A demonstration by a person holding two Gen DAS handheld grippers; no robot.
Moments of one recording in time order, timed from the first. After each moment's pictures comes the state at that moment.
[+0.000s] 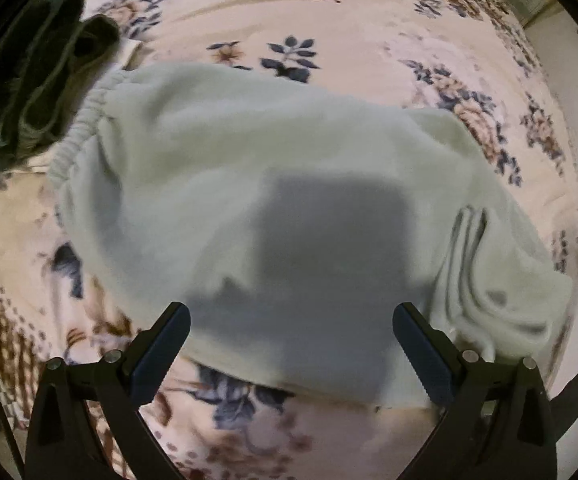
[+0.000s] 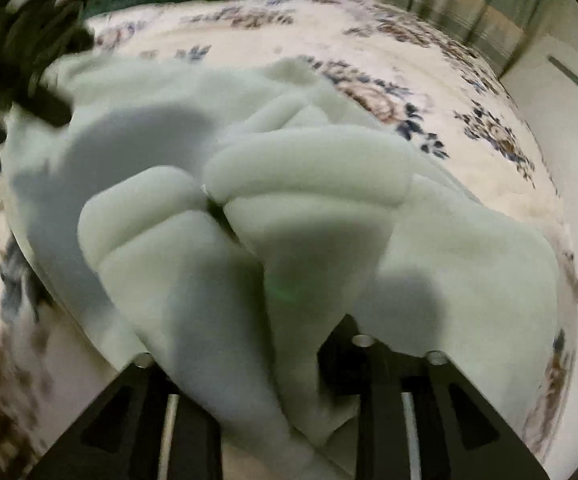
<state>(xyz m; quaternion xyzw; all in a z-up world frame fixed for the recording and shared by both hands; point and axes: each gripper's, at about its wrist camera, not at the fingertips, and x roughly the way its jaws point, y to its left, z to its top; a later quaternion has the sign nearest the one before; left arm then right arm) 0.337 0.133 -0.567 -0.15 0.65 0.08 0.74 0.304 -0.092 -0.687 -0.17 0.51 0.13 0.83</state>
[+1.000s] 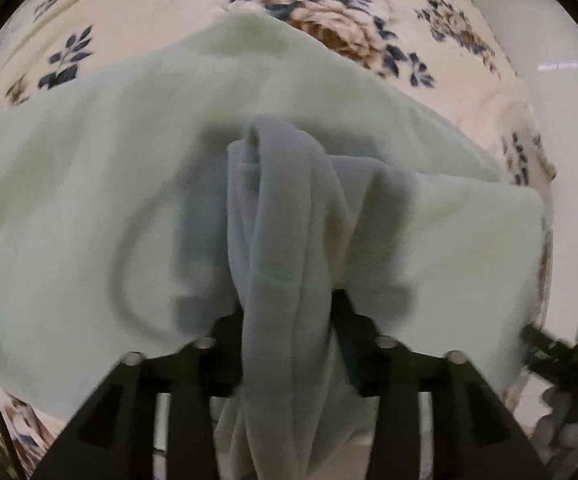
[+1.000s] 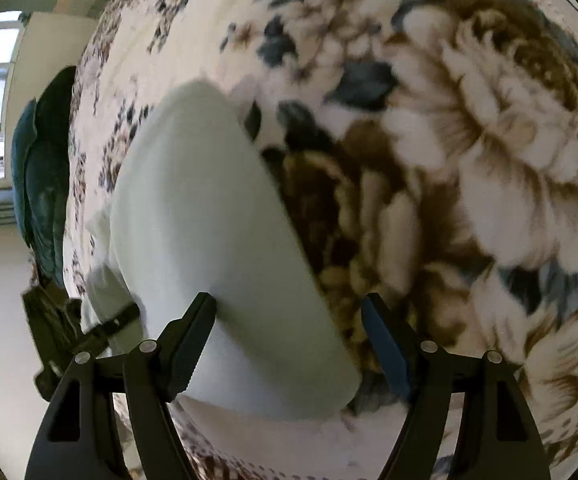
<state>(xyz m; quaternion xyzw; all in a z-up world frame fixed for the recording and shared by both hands) 0.379 0.009 -0.616 -0.10 0.70 -0.10 0.71 0.290 -0.384 -0.692 0.40 0.62 -0.01 0.67</state>
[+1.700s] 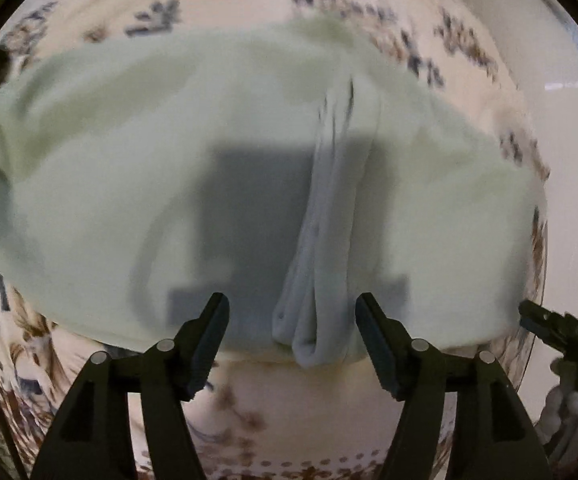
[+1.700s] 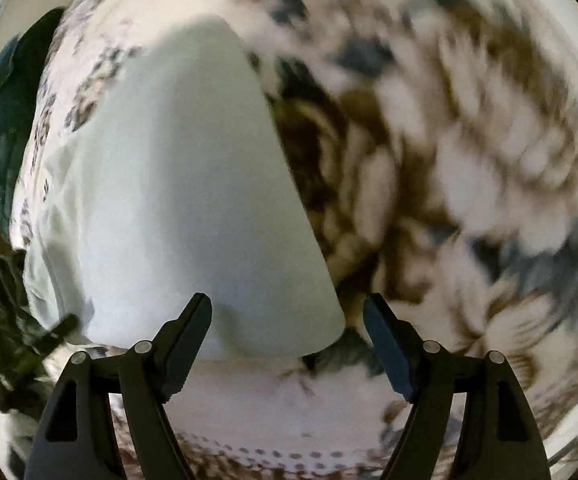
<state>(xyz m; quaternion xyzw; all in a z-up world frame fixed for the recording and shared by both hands) 0.298 0.060 -0.578 -0.12 0.67 -0.06 0.73 0.283 -0.349 -0.677 0.25 0.68 -0.04 0.69</state>
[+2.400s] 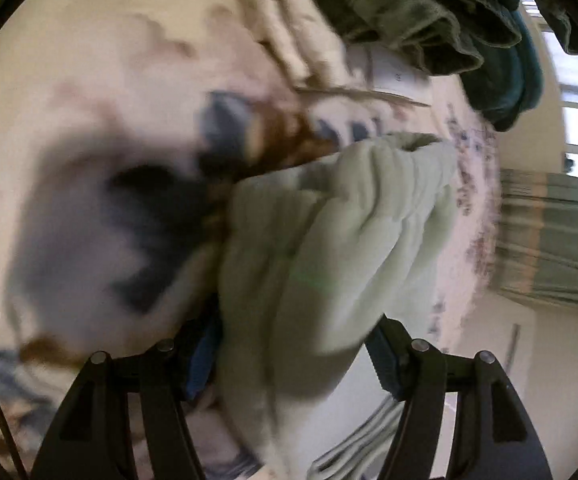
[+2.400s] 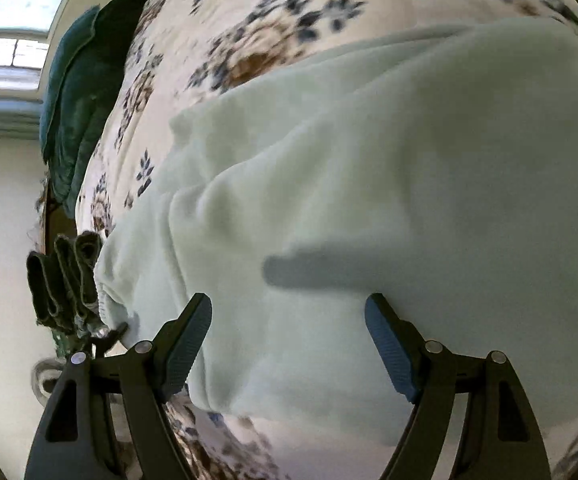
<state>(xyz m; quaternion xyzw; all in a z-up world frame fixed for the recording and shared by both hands) 0.224 0.337 -0.654 -0.61 0.44 0.15 0.64 0.370 -0.161 -0.683 0.30 0.63 0.09 0.71</state>
